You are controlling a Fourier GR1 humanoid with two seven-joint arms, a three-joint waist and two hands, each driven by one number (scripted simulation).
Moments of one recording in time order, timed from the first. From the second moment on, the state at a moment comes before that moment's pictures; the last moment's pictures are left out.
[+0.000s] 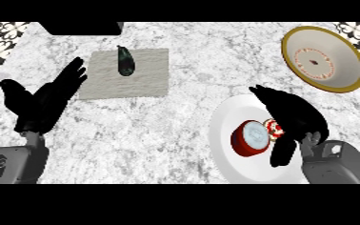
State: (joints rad) left arm -0.20 0.34 0.04 -1.49 0.20 -0.12 0.26; right arm -0.31 -0.43 0.34 -1.75 0.57 0.64 0.70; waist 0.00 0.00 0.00
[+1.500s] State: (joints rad) left arm -0.21 0.27 0.12 -1.51 0.13 -0.20 0.29; right arm -0.32 -0.31 0.24 -1.35 0.92 0.45 0.29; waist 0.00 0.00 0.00
